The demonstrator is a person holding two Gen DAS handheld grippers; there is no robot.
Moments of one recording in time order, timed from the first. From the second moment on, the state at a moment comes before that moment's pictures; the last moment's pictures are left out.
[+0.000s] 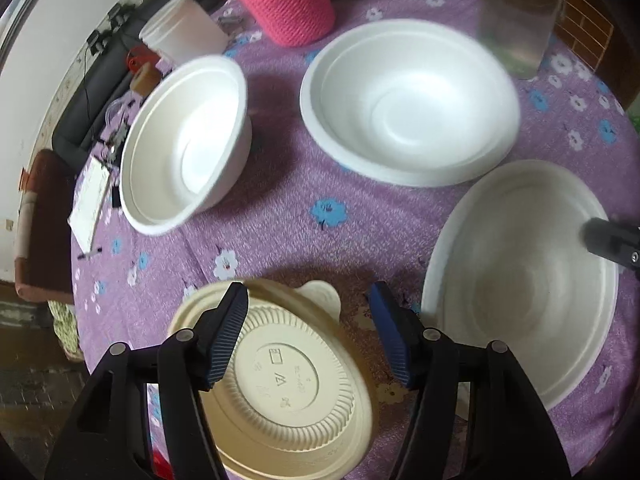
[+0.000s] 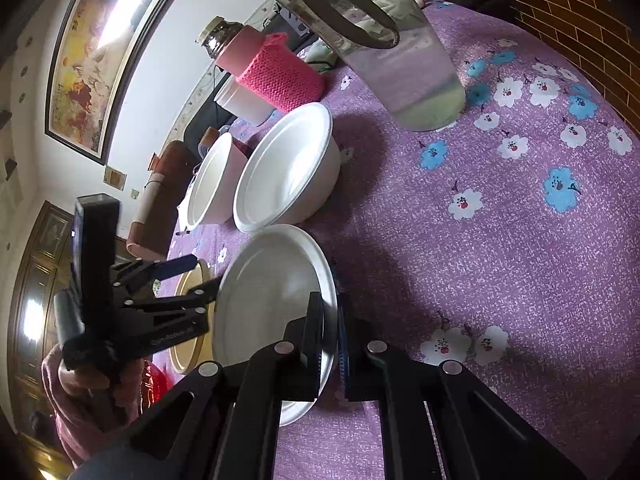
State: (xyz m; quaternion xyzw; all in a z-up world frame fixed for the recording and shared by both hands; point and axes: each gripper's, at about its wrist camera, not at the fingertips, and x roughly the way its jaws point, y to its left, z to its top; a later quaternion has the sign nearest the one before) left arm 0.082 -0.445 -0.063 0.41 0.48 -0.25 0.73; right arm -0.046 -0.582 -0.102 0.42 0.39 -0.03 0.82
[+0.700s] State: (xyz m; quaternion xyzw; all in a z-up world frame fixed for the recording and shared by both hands) left arm 0.116 -0.423 -0.037 0.23 0.60 -0.31 0.70; right arm -0.047 -0.583 -0.100 0.43 0.38 -0.03 0.82
